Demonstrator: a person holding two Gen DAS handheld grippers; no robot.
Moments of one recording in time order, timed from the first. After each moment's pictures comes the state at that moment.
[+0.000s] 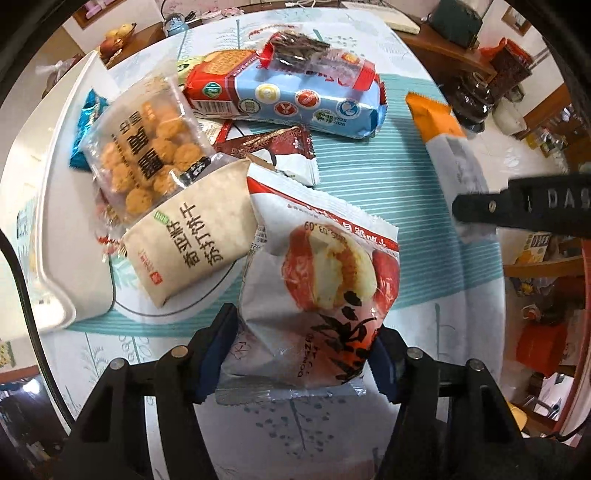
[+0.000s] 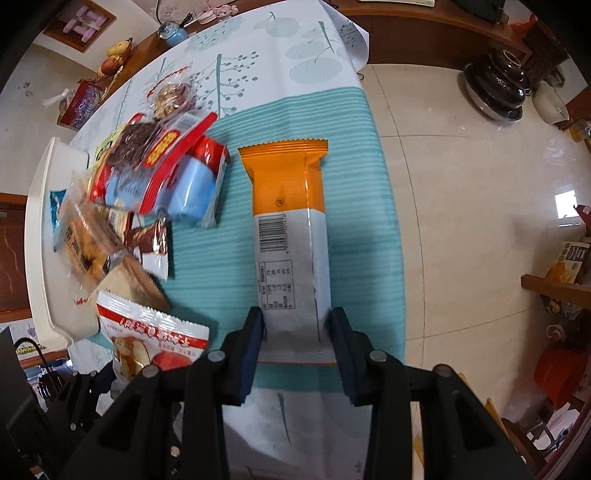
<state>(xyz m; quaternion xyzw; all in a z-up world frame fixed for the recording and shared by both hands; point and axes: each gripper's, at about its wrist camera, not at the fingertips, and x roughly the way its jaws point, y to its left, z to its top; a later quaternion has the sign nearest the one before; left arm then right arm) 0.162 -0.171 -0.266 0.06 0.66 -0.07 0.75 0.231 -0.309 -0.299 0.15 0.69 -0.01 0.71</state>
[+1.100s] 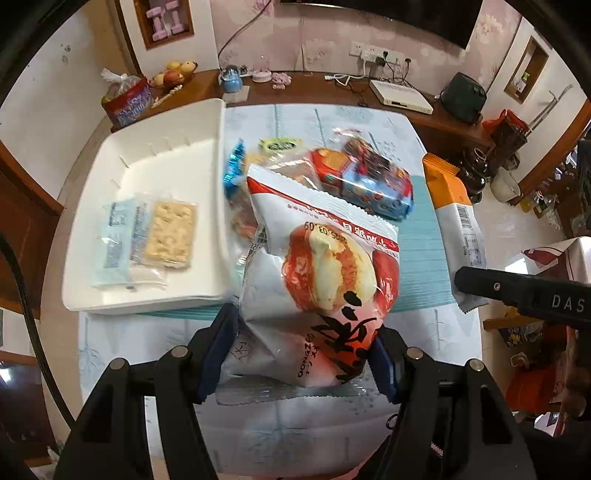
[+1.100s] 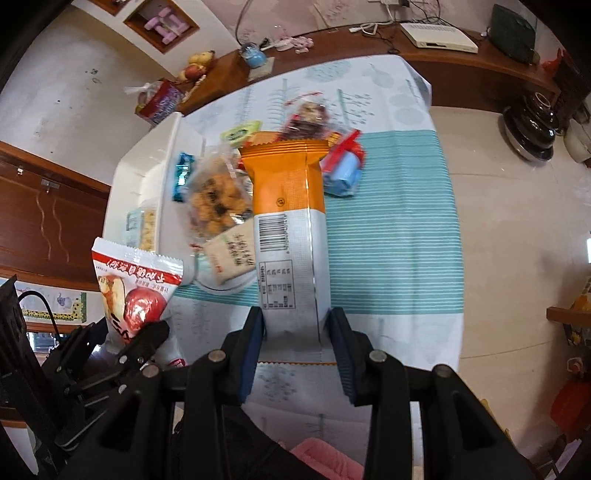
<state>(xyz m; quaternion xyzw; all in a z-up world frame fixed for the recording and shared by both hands) 0.110 -0.042 -0.145 0.01 0.56 -0.05 0.83 0.168 -0.223 -0.195 0.16 0.62 0.08 0.77</state>
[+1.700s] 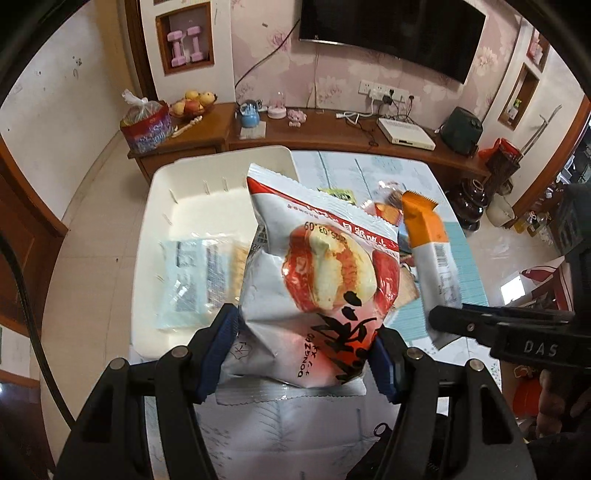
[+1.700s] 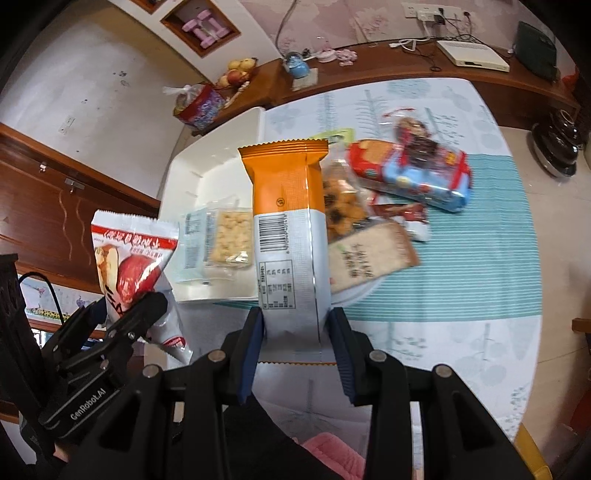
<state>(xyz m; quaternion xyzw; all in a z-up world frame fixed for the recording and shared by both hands) 0.122 0.085 -0.101 0.00 0.50 -0.06 0.87 0.175 -0.102 -0.173 0.17 0.59 0.12 0.78</state>
